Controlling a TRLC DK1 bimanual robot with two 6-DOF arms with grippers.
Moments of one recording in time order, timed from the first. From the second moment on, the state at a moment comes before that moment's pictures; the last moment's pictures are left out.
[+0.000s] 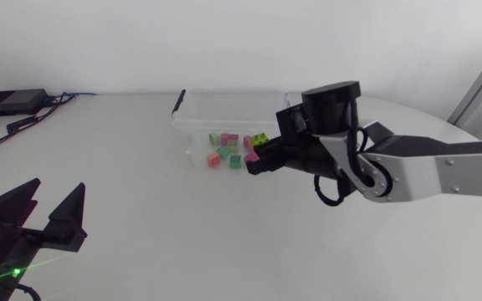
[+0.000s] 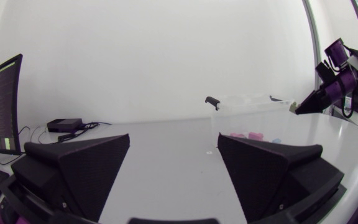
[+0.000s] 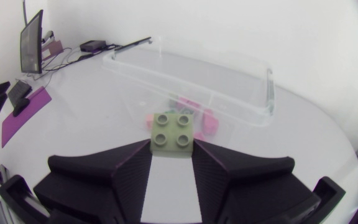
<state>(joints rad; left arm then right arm) 0.03 0.06 0.03 0.00 0.09 0.07 0.58 1.55 0.84 0.19 0.04 0.04</state>
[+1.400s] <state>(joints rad) 0.03 0.06 0.03 0.00 0.09 0.07 0.51 1.53 1.06 0.26 0.18 -0.02</state>
